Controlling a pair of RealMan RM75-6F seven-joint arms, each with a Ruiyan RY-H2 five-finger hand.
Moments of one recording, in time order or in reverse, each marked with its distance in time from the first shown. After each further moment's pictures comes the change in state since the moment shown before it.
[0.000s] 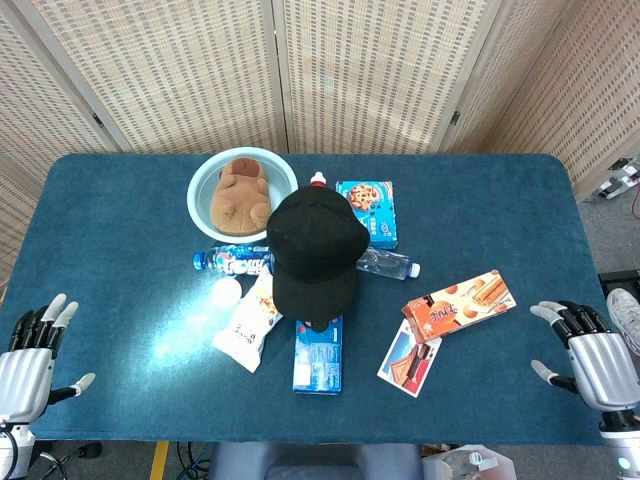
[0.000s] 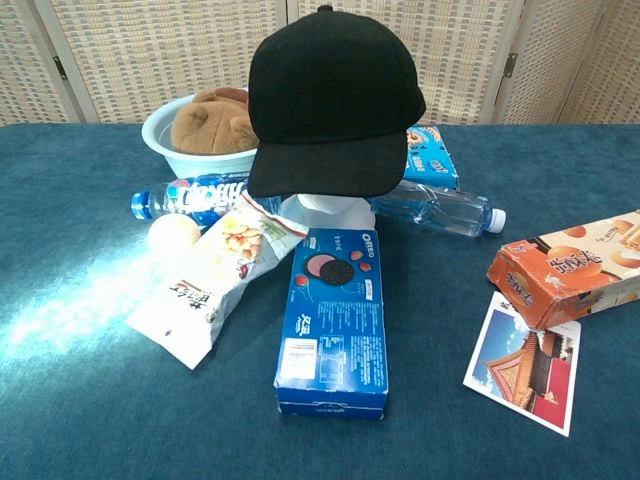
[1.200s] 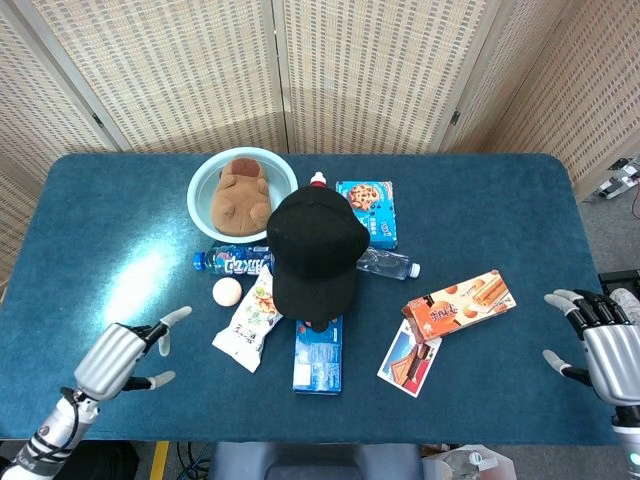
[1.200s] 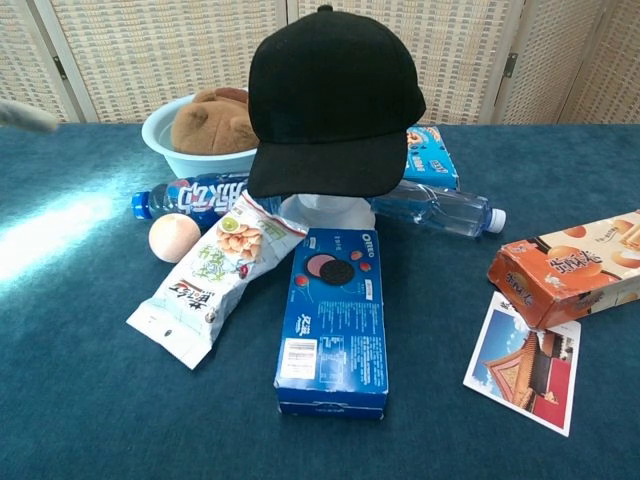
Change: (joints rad) left arm -0.260 -0.013 0.026 0.058 0.342 -0.169 -0.248; right arm 0.000 0.055 0.030 -0.054 0.023 0.022 -0.036
